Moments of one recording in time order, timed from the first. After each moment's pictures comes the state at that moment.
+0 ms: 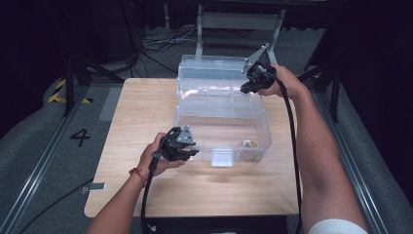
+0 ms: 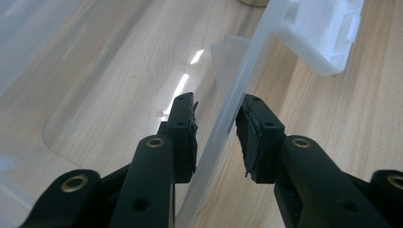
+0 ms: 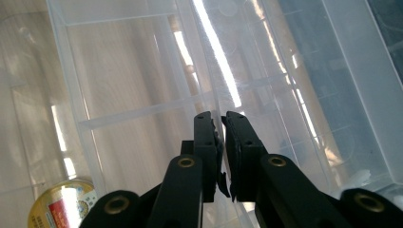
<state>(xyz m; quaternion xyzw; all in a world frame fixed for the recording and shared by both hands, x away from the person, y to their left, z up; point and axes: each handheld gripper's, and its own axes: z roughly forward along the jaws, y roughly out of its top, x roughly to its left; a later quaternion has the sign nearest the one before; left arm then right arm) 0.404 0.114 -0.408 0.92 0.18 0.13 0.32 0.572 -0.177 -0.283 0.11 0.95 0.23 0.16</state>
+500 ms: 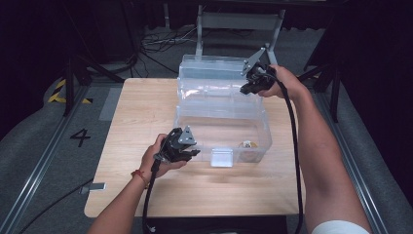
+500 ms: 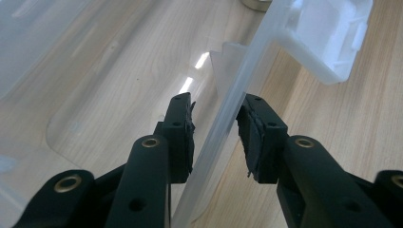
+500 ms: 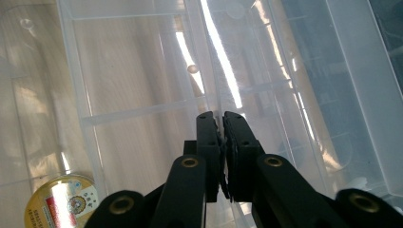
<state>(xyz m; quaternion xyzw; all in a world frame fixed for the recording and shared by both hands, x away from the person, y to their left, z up) 0.401 0.108 -0.410 0.91 0.19 0.14 0.33 0.565 -0.175 -0.282 0.10 0.96 0.22 0.16</state>
